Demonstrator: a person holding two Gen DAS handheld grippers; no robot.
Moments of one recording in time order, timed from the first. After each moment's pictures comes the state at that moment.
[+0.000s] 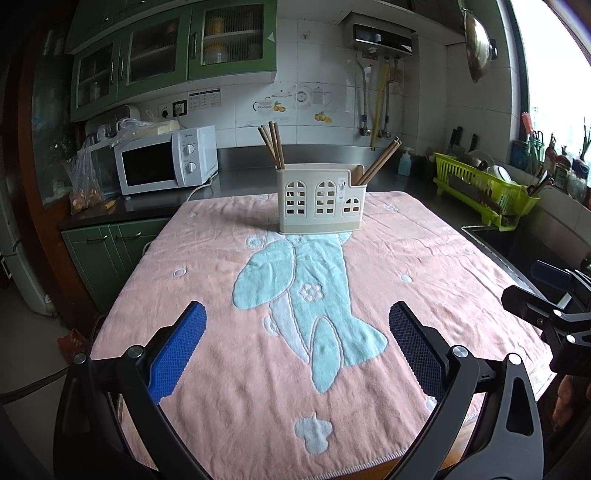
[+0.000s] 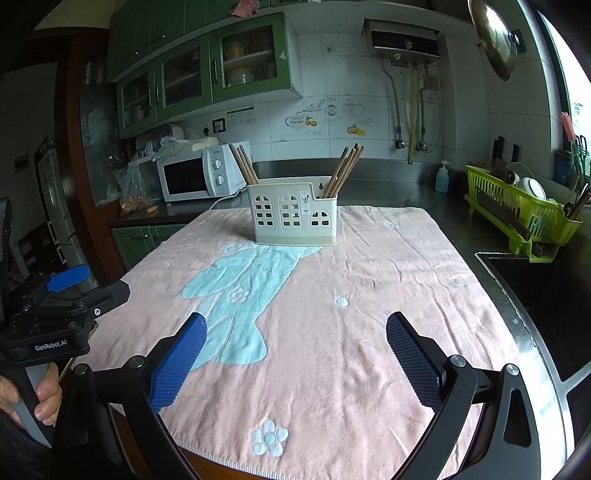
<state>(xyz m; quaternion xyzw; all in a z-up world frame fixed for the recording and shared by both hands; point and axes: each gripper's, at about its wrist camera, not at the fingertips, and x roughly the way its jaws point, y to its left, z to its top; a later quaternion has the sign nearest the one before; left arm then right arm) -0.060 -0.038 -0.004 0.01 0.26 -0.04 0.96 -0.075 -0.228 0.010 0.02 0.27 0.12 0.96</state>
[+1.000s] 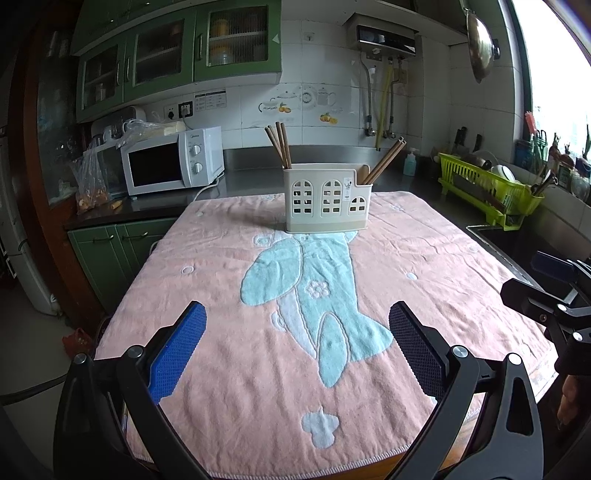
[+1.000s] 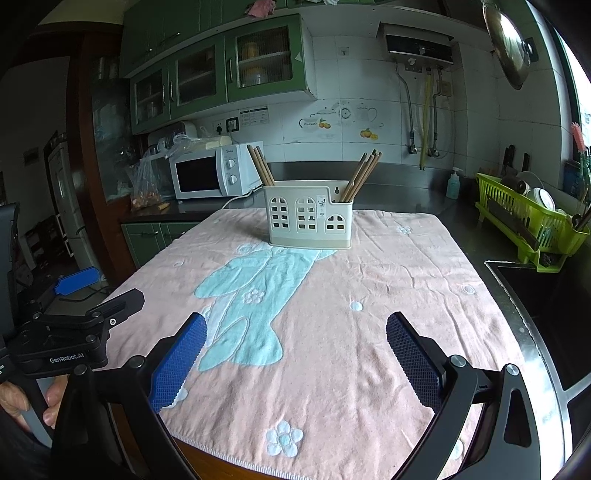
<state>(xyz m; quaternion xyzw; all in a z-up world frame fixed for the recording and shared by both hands) -0.065 -0.034 -0.003 0.01 0.26 -0.03 0.97 -0.077 -0.209 0.017 0.01 0.26 0.14 0.96</state>
